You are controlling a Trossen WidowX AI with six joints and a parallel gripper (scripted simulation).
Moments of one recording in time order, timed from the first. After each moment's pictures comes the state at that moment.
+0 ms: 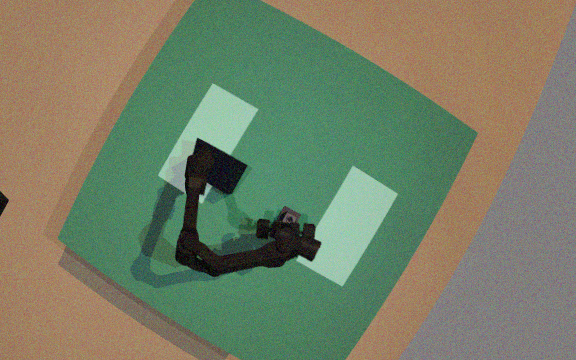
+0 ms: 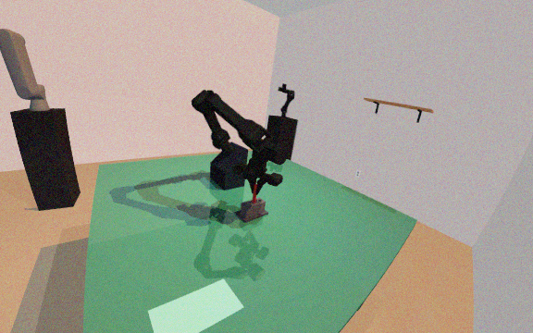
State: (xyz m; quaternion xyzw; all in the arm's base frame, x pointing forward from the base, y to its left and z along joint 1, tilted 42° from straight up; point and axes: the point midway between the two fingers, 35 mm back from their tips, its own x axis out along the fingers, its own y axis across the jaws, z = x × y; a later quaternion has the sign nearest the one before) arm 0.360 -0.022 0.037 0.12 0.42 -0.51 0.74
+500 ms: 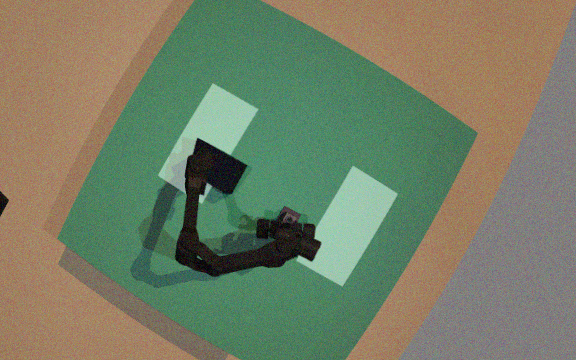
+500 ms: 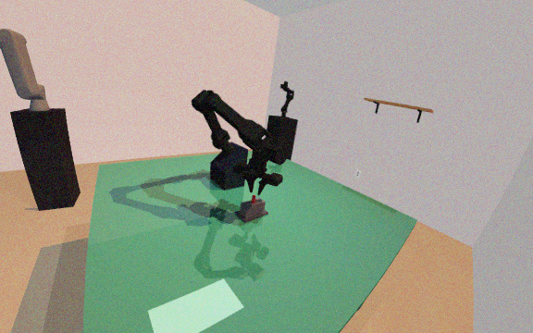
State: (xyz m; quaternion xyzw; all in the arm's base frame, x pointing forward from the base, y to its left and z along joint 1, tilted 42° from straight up) arm 0.360 -0.022 0.037 0.12 0.42 -0.51 0.74
